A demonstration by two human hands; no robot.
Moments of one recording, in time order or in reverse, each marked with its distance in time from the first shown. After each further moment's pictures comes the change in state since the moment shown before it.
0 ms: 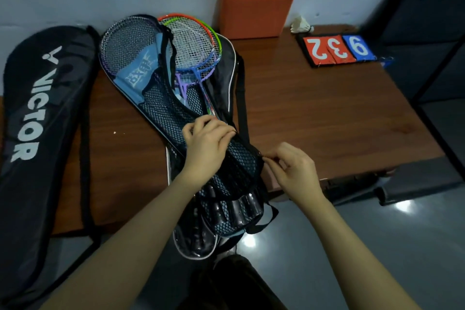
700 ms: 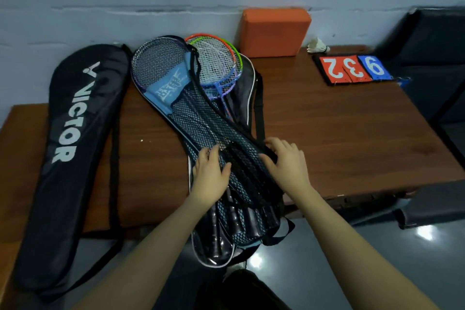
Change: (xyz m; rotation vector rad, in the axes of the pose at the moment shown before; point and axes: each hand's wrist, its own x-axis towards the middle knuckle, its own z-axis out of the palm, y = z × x) left_hand -0.036 -0.024 -0.008 -0.049 -0.337 -0.486; right_hand 0.039 -0.003 0.043 -0.208 -0.176 0.213
